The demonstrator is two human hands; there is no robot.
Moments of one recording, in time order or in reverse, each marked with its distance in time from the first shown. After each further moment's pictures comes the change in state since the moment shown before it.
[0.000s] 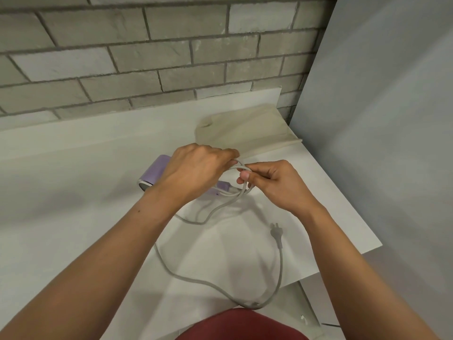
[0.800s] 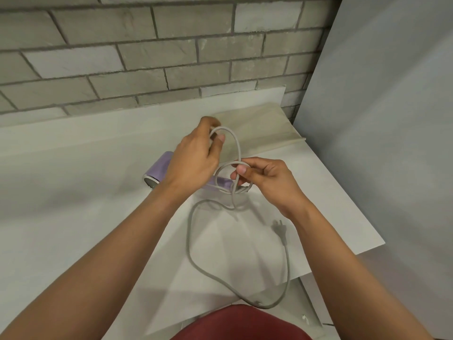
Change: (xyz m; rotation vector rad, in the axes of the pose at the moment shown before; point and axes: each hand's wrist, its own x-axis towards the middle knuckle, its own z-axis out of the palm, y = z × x) left_hand -0.006 0.003 -0.004 -0.612 0.184 -0.415; right_hand -0.002 -0.008 0.024 0.362 -0.024 0.009
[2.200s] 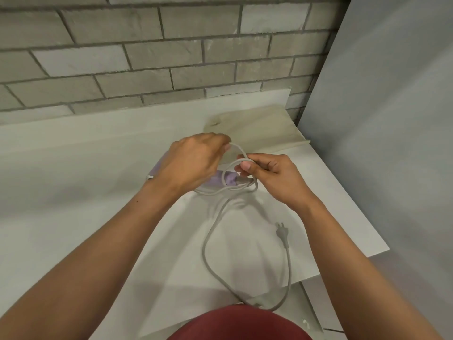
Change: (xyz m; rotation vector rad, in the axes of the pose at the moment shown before) left_hand 0.001 -0.011 -0.014 0.409 -0.053 0.307; right_hand 0.012 -0.002 -0.012 -0.129 -0.035 -0.080
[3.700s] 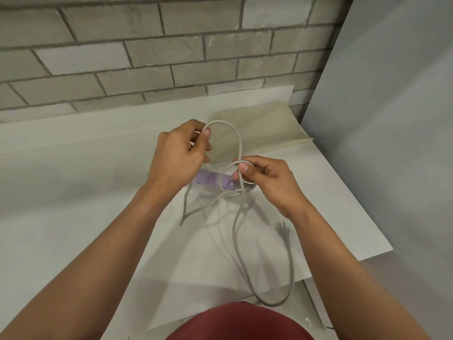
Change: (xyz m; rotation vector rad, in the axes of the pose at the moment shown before) left_hand -0.009 0.004 -0.007 -0.499 0.181 -0.442; right_hand -0.005 0.010 0.013 0.178 0.022 0.051
